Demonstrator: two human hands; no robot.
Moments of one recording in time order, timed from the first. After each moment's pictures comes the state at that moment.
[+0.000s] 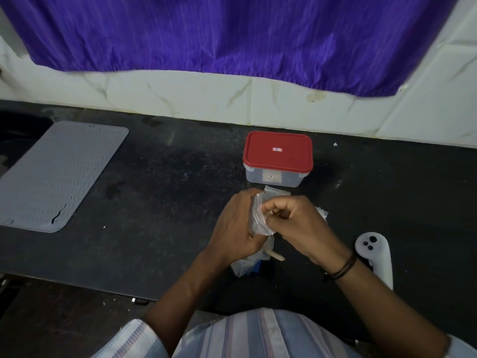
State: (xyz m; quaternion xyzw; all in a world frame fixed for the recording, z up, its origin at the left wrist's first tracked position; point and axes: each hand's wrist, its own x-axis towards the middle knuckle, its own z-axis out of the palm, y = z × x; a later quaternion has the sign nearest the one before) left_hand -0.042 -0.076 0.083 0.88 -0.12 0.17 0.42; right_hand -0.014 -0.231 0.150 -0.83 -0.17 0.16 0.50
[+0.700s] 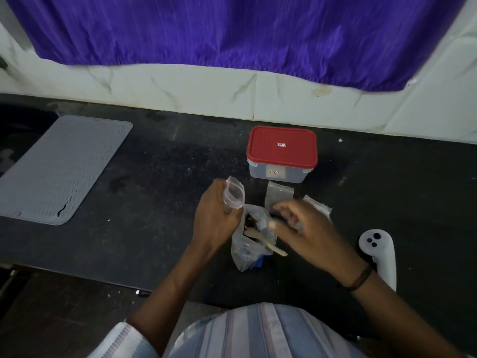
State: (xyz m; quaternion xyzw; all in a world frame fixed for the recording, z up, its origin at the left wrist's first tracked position) left_hand -0.046 -0.047 0.090 0.88 0.10 0.17 0.44; right_hand -0.024 -0.258 0.129 -0.89 -0.23 0.12 0.36
